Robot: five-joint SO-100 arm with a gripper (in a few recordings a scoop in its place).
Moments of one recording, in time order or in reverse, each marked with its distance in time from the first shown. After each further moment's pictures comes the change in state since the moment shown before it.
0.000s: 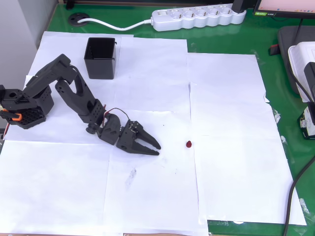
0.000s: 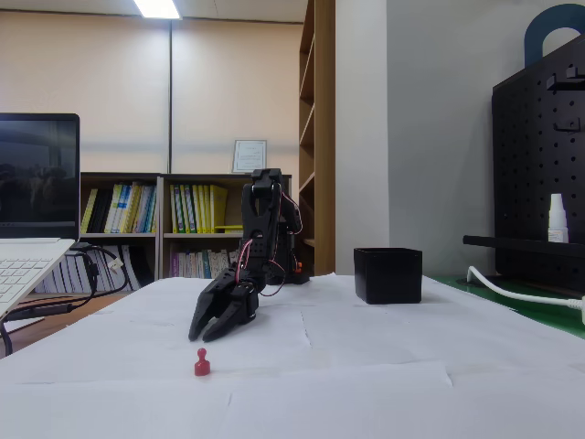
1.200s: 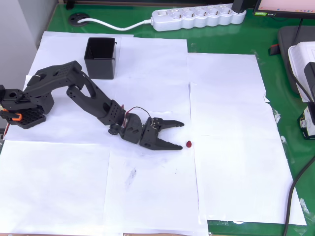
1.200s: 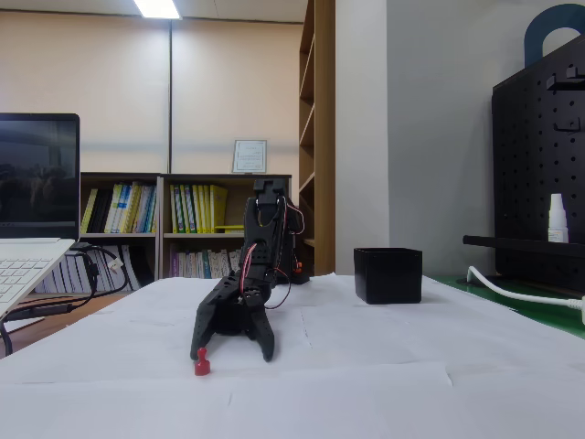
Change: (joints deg) arm -2.7 14.5 34.5 16.7 1.1
